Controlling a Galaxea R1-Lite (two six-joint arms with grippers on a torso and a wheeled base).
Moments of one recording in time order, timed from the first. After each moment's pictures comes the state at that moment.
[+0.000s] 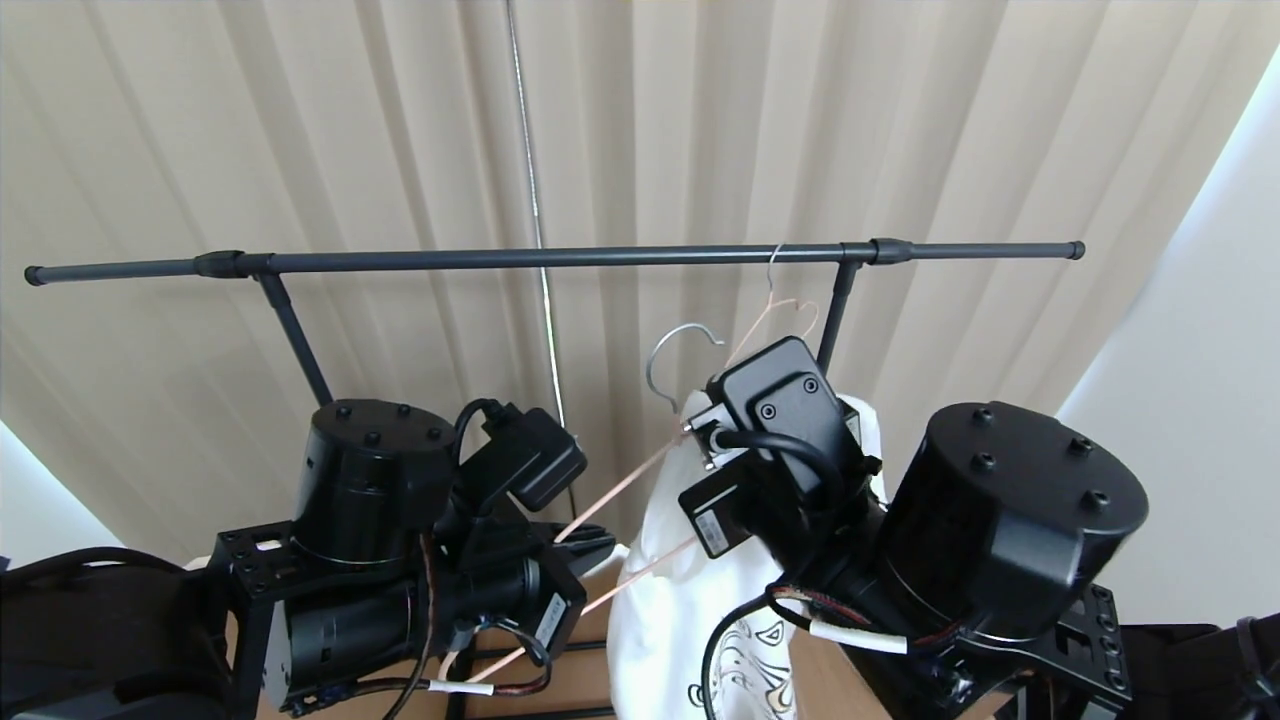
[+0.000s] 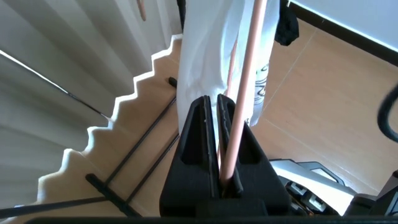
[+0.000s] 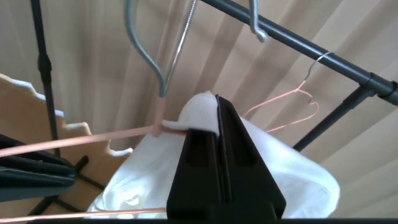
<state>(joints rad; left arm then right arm) -0.70 1.65 -0.64 -0.53 -0.09 0.17 1.00 1.83 -0.75 -1.10 -0.60 -0.33</state>
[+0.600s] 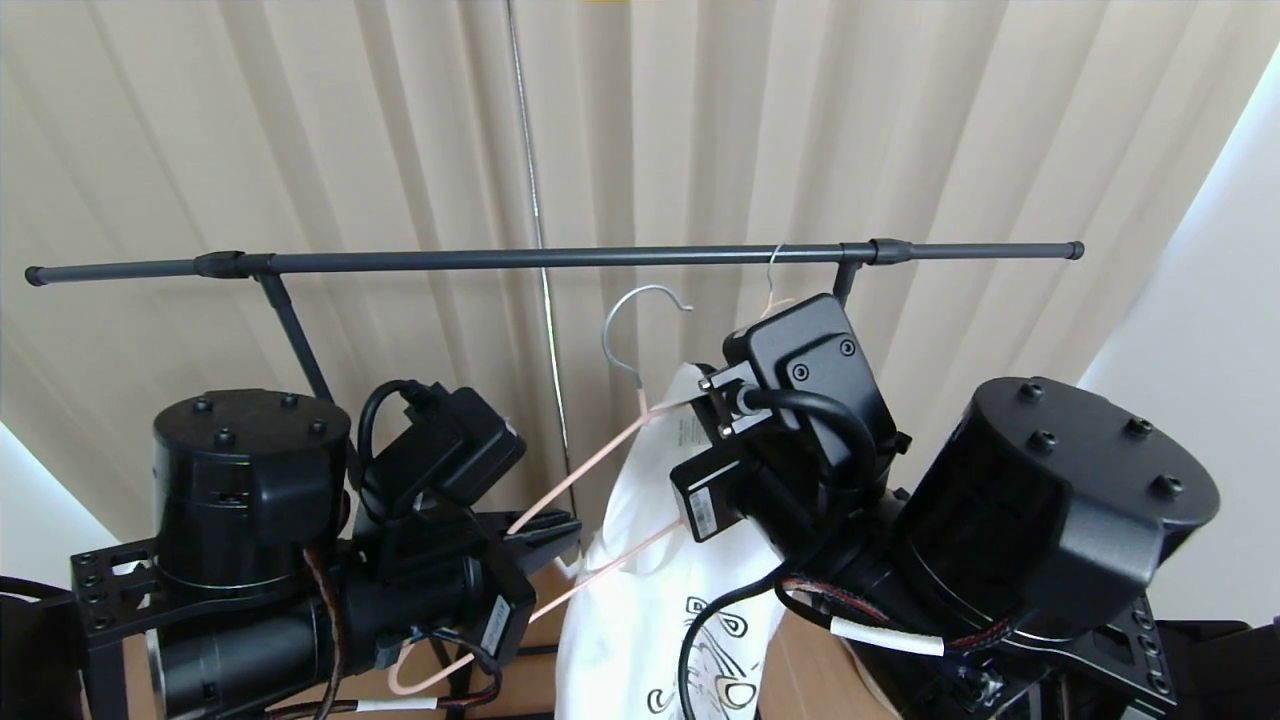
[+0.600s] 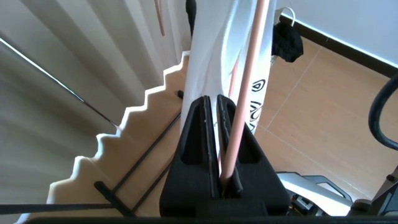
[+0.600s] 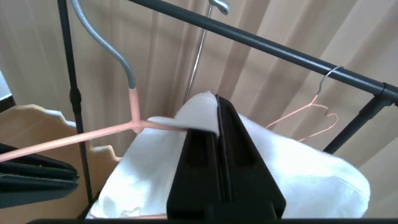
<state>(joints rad) -0.69 1.51 -0.58 -0.53 -0.07 0.17 1.02 1.81 -0.78 -1.12 -0.59 -0.27</state>
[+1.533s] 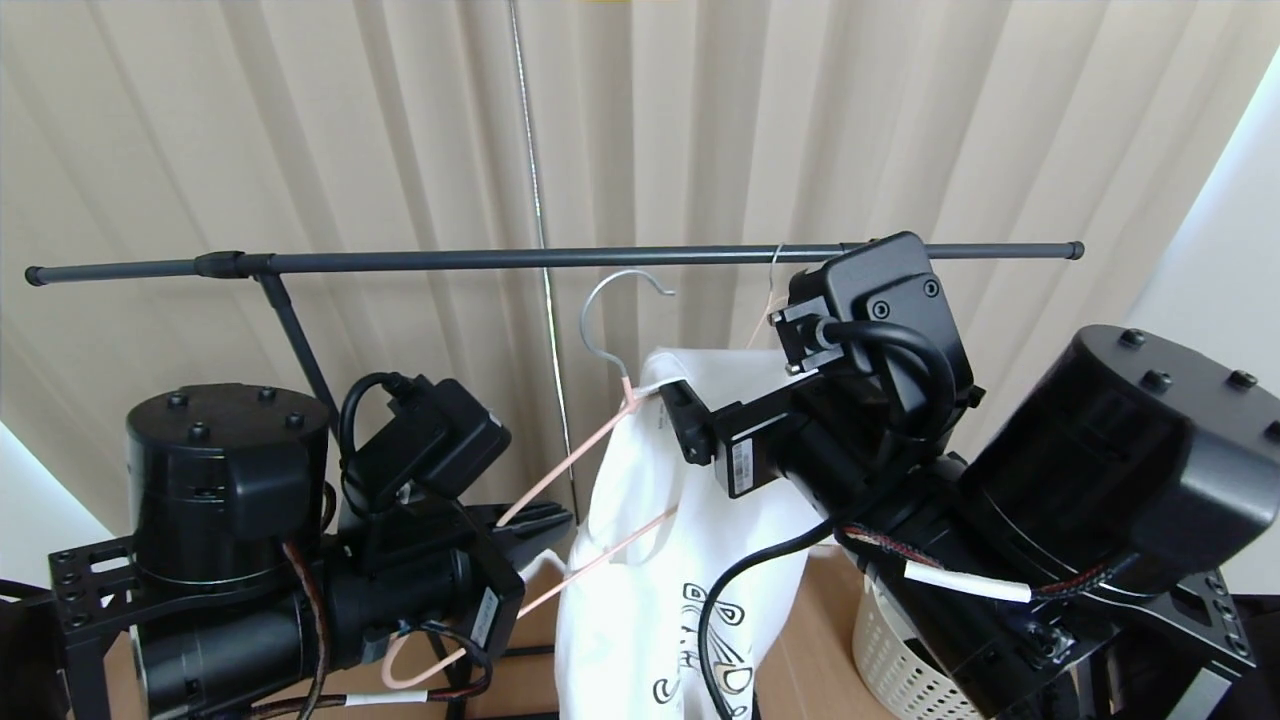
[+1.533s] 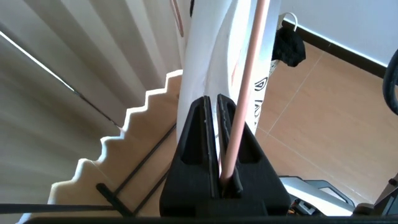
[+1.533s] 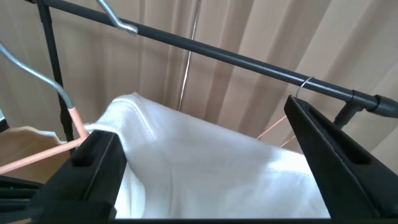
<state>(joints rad) -0.67 1.49 -0.58 -0.53 -0.07 0.17 0.99 1.75 -0.78 -1.13 -0.58 -0.27</state>
